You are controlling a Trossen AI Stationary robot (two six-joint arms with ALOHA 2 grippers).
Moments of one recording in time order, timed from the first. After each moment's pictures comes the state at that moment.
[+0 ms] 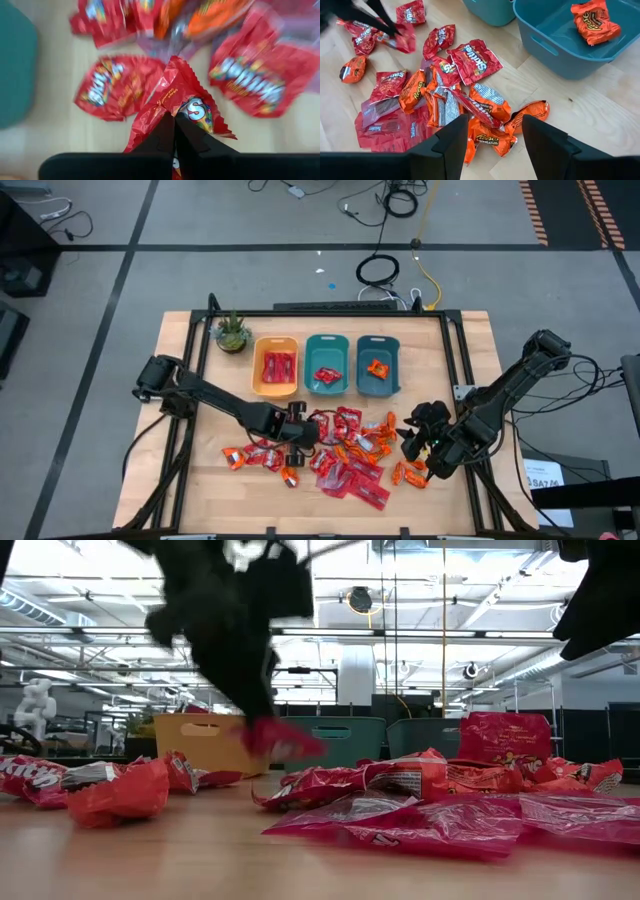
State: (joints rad) left arm -0.30 1.81 1.18 -0.47 -0.19 -0.20; right arm 0.77 1.23 0.84 -0.90 0.70 1.52
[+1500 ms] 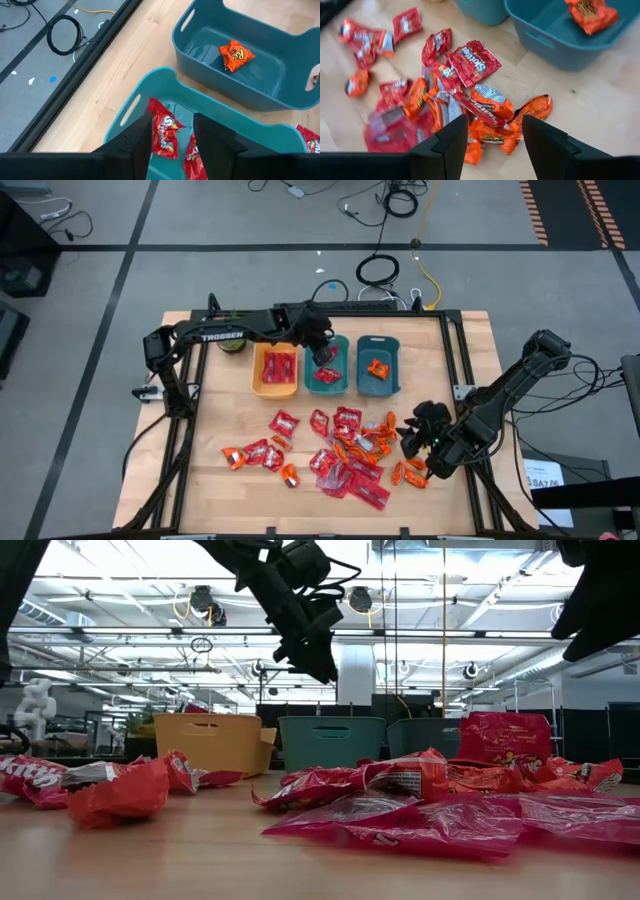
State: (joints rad) left arm 0.34 1.79 1.47 -0.51 -0.07 -0.07; right arm 0.77 1.23 0.84 -0.90 0.70 1.61
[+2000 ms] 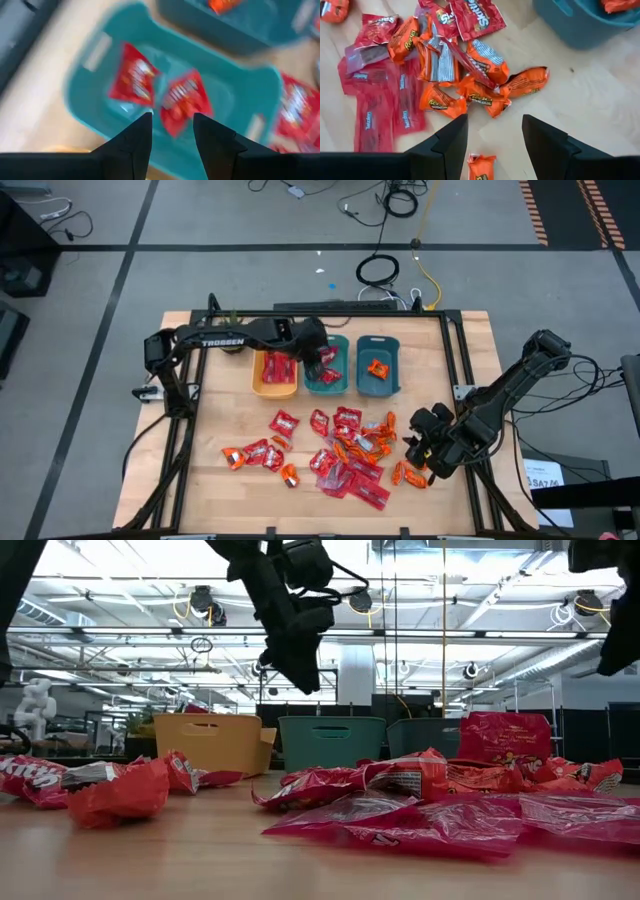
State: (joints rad) left arm 0.26 1.79 1.47 -0.73 -0.04 -0.14; right arm 0.78 1.23 0.84 -0.93 0.52 1.41
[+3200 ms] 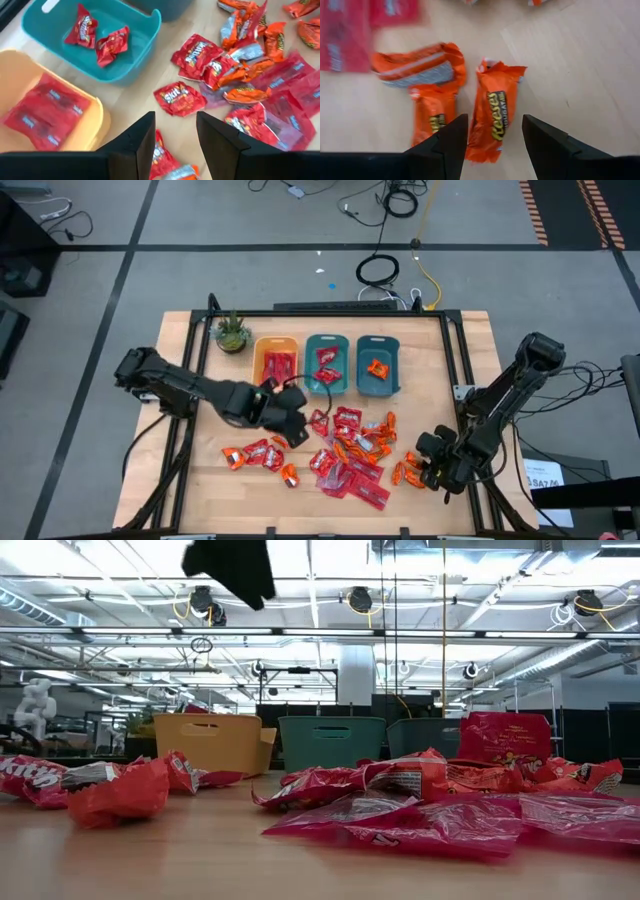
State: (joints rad) left arm -0.33 1.63 1.47 -0.96 -0.43 -0.77; right arm 0.97 1.32 0.59 -0.57 0.31 1.46
